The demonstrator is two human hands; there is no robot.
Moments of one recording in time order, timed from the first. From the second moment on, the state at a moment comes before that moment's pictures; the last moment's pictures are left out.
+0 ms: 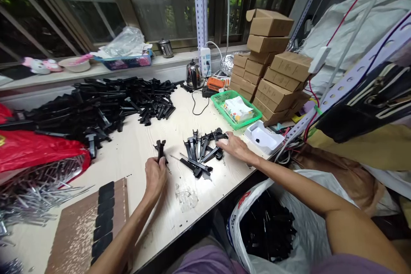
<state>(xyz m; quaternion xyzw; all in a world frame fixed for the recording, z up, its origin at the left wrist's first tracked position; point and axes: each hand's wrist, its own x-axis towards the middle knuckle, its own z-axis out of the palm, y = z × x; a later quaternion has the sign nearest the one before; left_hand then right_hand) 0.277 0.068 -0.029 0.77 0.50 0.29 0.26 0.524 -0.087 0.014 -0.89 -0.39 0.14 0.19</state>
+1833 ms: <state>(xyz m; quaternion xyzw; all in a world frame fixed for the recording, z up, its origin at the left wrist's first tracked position) 0.313 -0.149 0.033 0.93 -0.08 -0.02 0.36 0.477 -0.329 0.056 -0.79 -0.37 -0.18 0.45</state>
